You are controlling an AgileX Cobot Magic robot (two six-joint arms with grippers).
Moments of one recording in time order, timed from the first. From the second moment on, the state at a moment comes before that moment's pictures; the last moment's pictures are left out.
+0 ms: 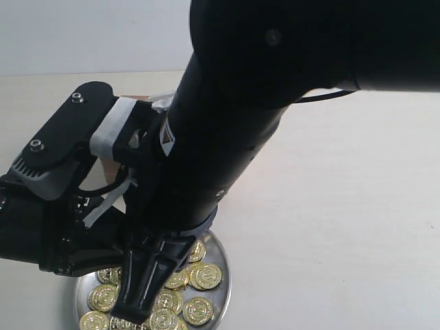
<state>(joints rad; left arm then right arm) -0.27 1.51 -0.44 -1.56 1.21 1.04 1.07 1.62 -1.25 0.21 0.90 -0.39</state>
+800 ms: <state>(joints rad) -0.27 1.51 -0.44 -1.55 1.20 1.04 1.07 1.64 -1.25 0.21 0.89 -0.39</state>
